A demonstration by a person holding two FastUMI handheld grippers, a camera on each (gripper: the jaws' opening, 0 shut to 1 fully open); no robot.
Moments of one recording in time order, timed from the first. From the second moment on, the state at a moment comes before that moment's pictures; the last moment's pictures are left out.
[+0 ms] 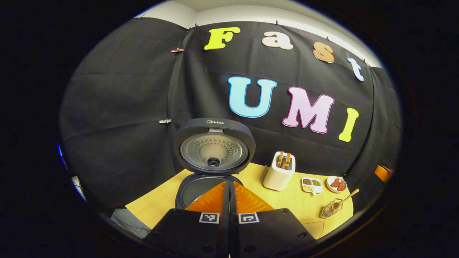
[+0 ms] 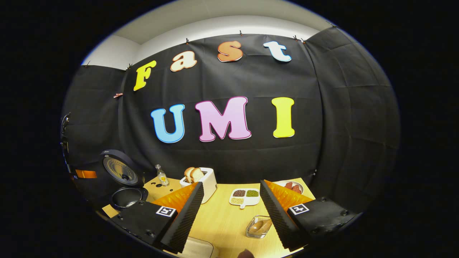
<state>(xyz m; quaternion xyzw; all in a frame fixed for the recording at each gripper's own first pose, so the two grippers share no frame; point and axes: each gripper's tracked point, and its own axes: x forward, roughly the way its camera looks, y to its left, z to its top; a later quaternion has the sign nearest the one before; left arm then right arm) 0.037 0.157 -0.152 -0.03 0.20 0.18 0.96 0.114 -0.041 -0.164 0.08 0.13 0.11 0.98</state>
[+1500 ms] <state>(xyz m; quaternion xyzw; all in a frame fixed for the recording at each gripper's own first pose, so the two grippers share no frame) -0.016 0.100 -0.110 0.01 0.17 0.19 0.97 0.190 -0.145 -0.405 0.17 0.31 -0.05 0.93</state>
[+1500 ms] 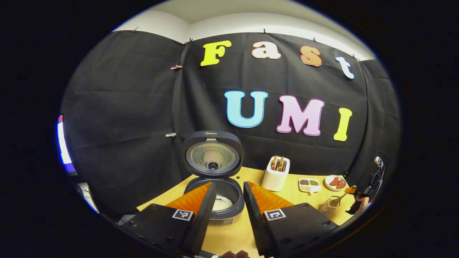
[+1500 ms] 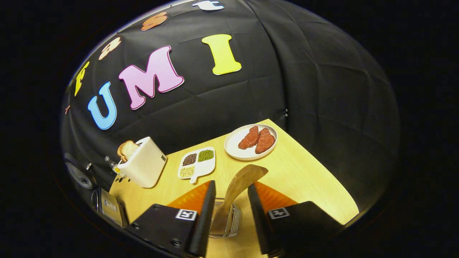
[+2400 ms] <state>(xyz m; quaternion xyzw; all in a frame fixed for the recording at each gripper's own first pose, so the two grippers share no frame) -0.035 0.104 -0.110 -0.02 0.17 0.20 0.96 0.201 -0.121 -0.415 0.28 0.35 -0.02 0.89</state>
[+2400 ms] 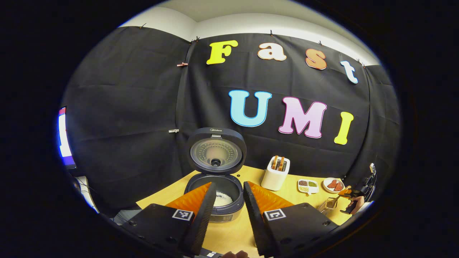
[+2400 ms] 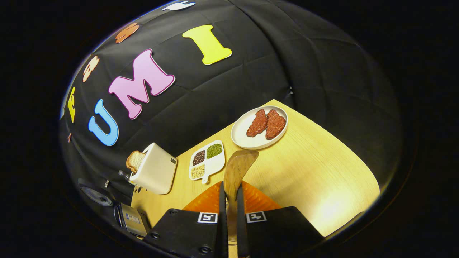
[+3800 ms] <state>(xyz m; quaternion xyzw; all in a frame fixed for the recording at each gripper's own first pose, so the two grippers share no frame) -0.075 0.136 -0.094 -0.05 0.10 0.15 0.98 0.024 0.092 -0.297 0.12 0.38 0.22 0.89</state>
